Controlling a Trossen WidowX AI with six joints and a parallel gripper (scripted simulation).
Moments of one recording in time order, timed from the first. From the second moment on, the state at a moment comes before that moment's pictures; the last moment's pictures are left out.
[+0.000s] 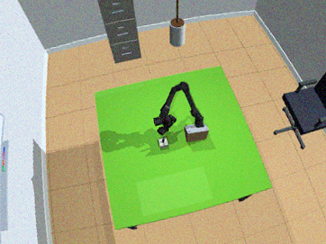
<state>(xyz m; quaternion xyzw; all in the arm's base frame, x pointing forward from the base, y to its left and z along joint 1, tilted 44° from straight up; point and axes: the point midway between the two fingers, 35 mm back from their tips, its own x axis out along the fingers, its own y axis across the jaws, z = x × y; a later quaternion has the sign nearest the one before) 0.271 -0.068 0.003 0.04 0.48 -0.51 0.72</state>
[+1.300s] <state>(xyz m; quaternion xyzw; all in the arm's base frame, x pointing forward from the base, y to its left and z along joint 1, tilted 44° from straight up) 0.269 -0.027 0.043 0.03 0.48 -0.51 0.72</state>
